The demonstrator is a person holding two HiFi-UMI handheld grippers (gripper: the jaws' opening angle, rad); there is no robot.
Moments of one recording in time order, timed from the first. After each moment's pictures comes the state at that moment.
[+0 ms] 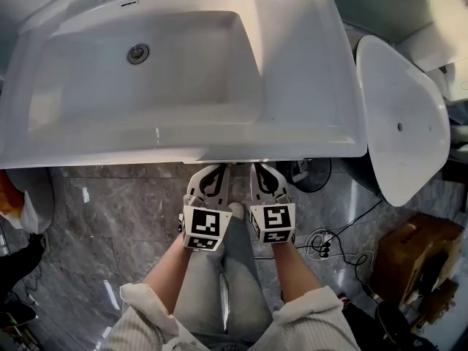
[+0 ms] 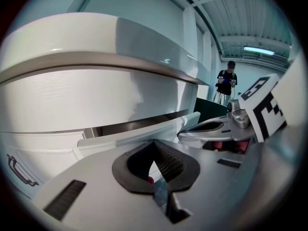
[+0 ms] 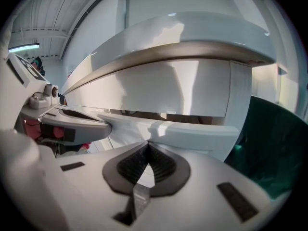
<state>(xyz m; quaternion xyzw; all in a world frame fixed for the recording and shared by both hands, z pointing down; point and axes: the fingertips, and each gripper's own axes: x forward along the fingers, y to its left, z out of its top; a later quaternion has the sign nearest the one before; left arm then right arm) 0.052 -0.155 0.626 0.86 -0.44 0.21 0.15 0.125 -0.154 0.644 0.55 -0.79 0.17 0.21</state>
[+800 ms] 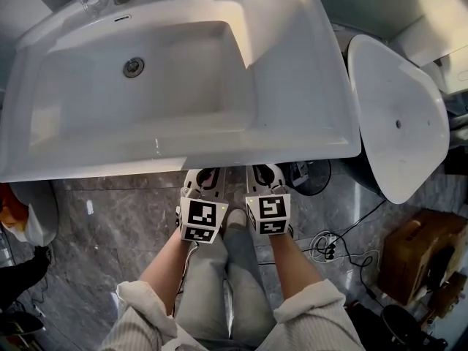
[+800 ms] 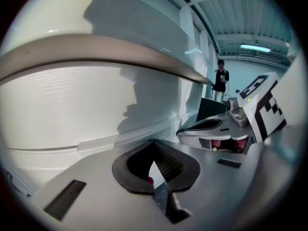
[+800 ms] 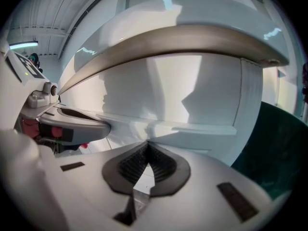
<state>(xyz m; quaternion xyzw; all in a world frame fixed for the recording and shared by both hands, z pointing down) 0.053 -0.184 0.624 0.87 -0.43 0.21 0.13 0.126 -0.184 0.643 0.56 -0.79 0.16 0.20</state>
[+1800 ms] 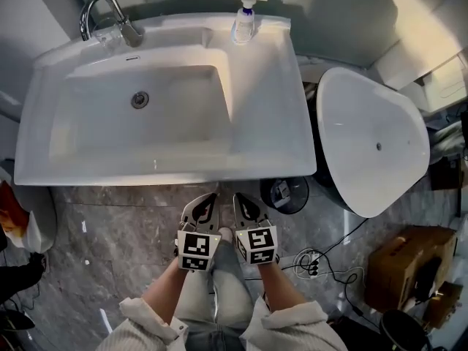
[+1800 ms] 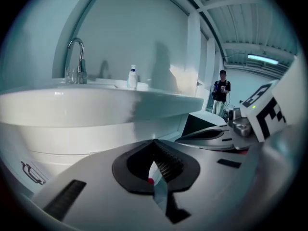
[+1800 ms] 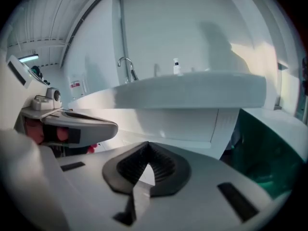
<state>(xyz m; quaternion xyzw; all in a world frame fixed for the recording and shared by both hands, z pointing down) 0.070 -0.132 0.549 0.86 -0.45 0.19 0.17 0.129 -0.127 0.572 0.53 -0.80 0.20 0.19</state>
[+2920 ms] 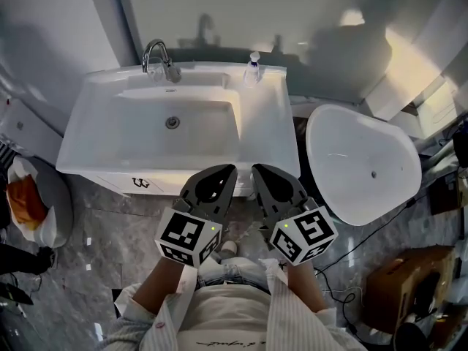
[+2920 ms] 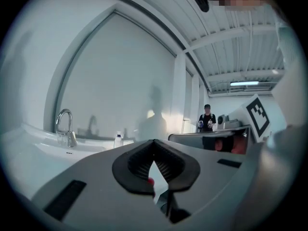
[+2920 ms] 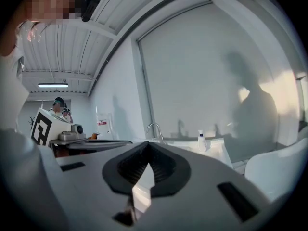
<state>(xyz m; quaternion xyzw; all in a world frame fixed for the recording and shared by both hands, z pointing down) 0.073 -0.113 0.223 0.91 -0.41 0.01 0.09 0.115 -0.112 0.217 0.45 -0.89 0.10 0.02</state>
